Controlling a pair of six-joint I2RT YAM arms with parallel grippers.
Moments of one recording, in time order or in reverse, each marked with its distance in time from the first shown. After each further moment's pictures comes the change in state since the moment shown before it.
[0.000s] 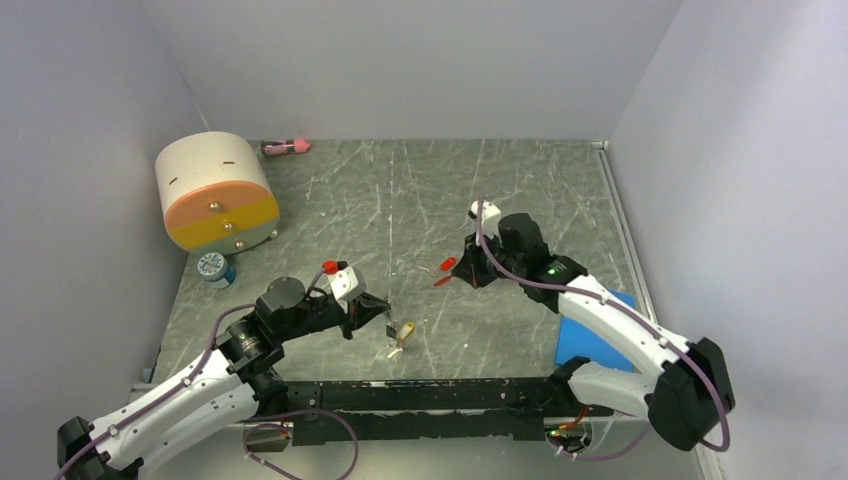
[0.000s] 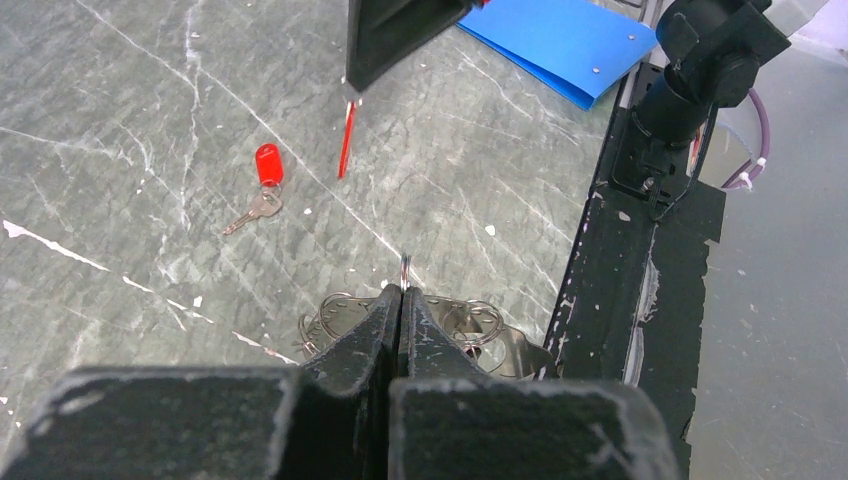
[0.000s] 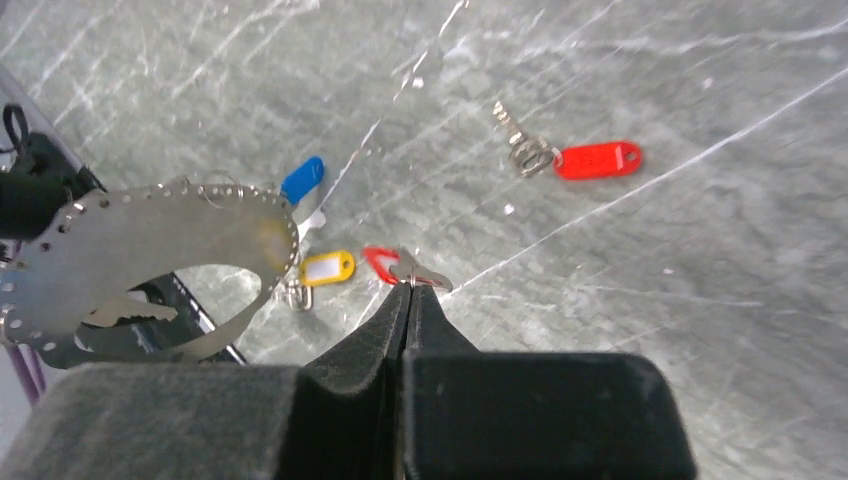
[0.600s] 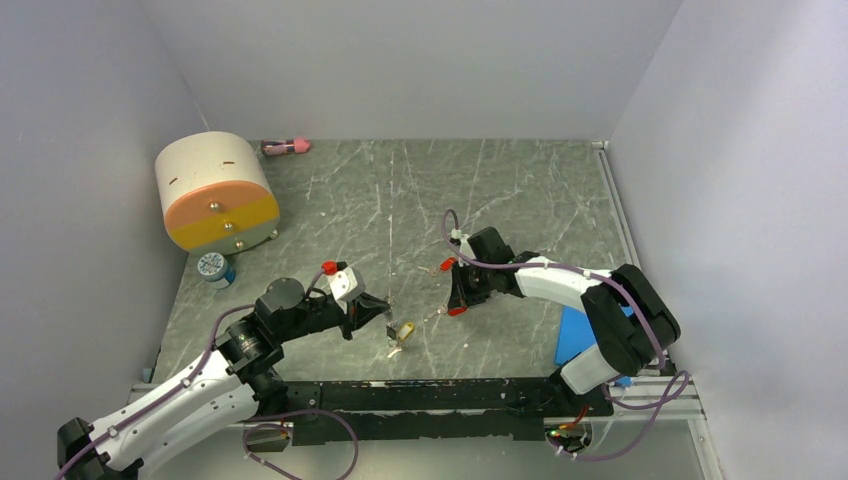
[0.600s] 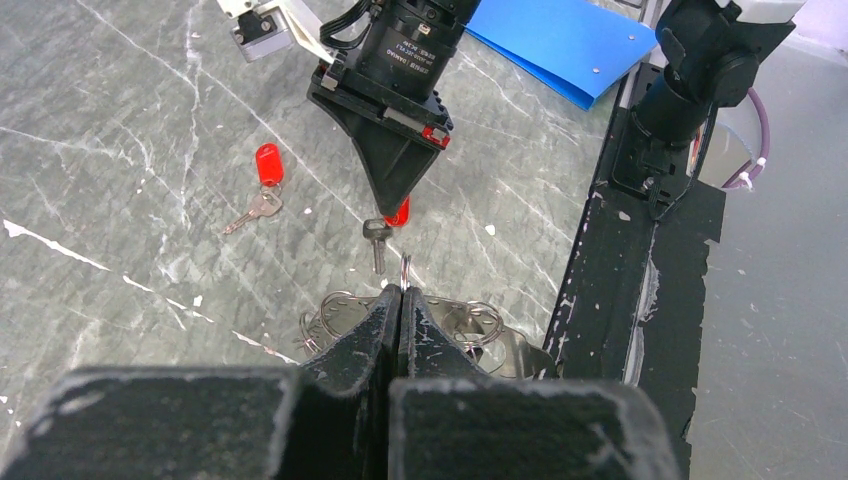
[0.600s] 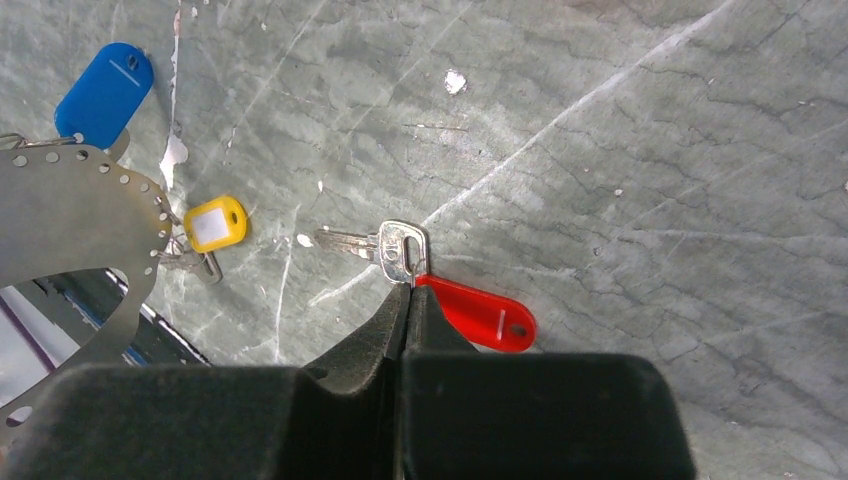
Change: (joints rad) left arm 0.000 -0.006 -0.004 0.000 0.000 0.000; right arm 0.001 0.379 -0.037 0.042 -0.045 0.103
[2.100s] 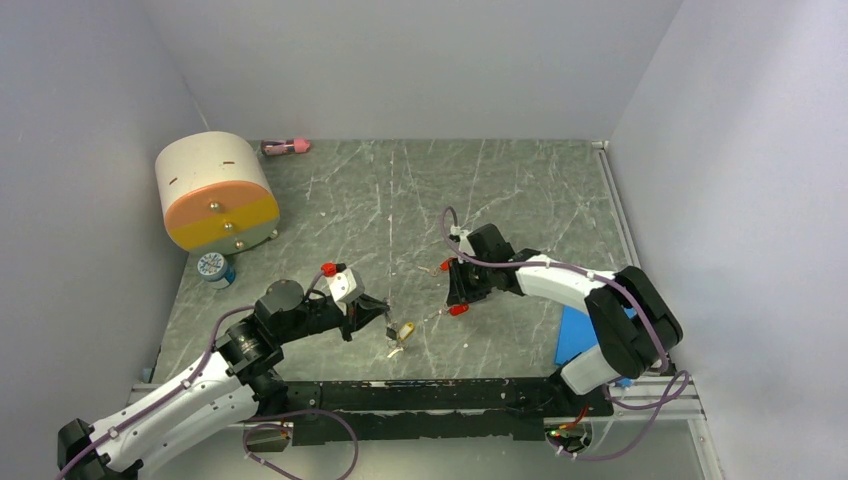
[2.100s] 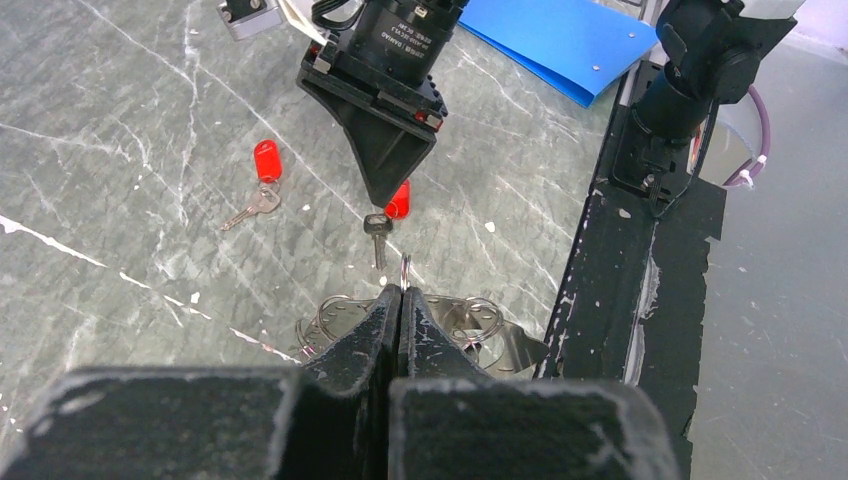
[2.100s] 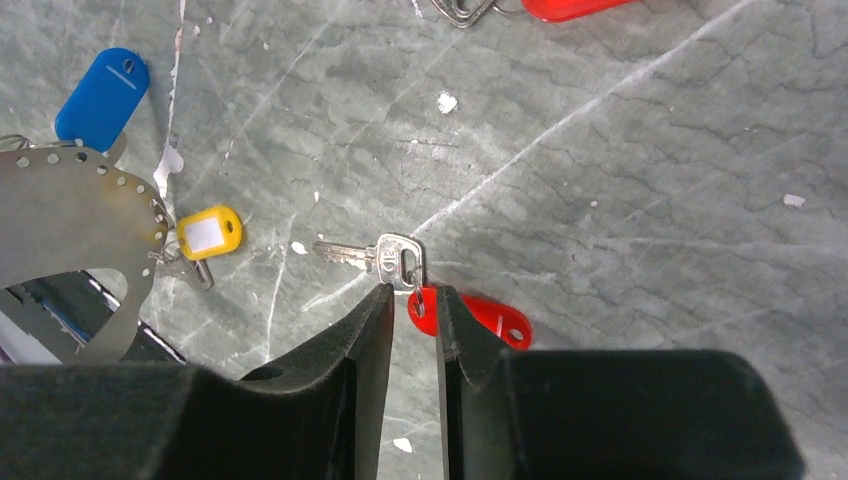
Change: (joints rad) left arm 0.000 -0.013 -0.017 0.006 0.000 -0.003; right arm 0.003 -0.007 0.029 -0.024 0.036 -0.039
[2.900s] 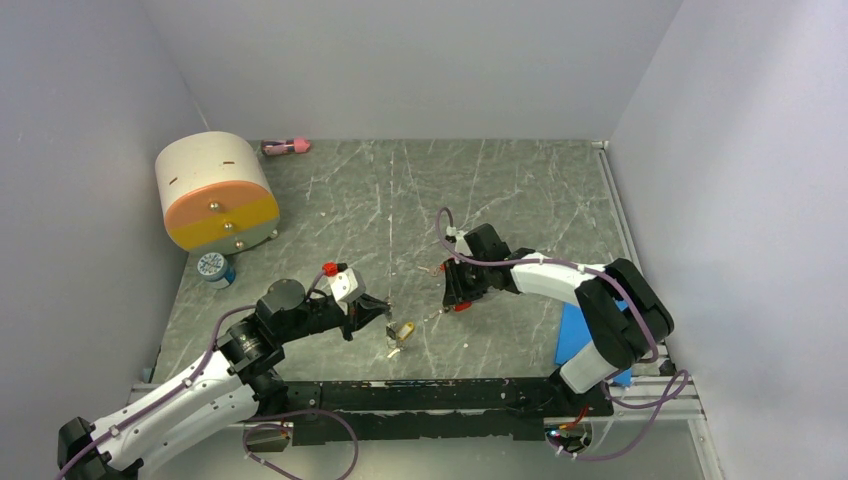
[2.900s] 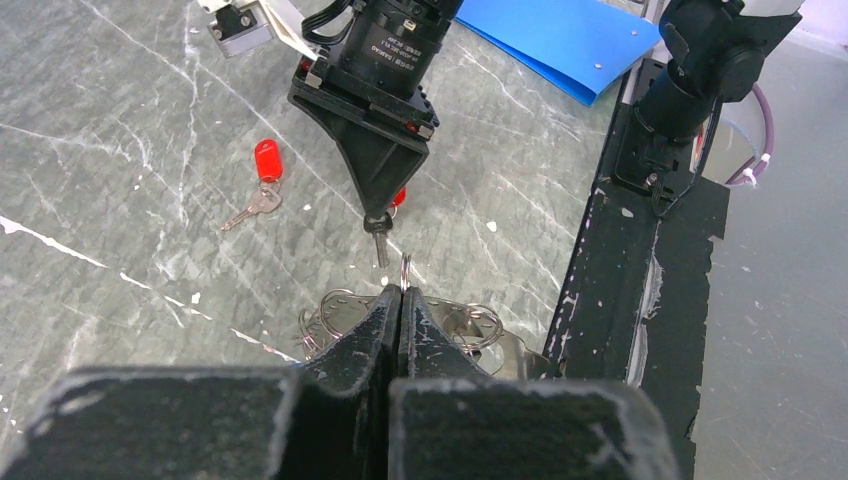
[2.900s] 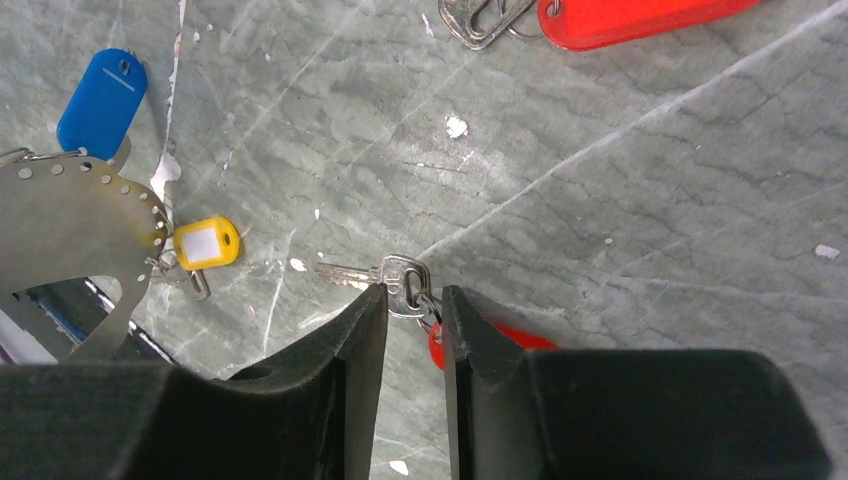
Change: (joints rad) left arm 0.000 0.012 0.000 0.008 0.000 0.005; right arm 0.000 0.050 0.006 0.043 -0.027 -0.016
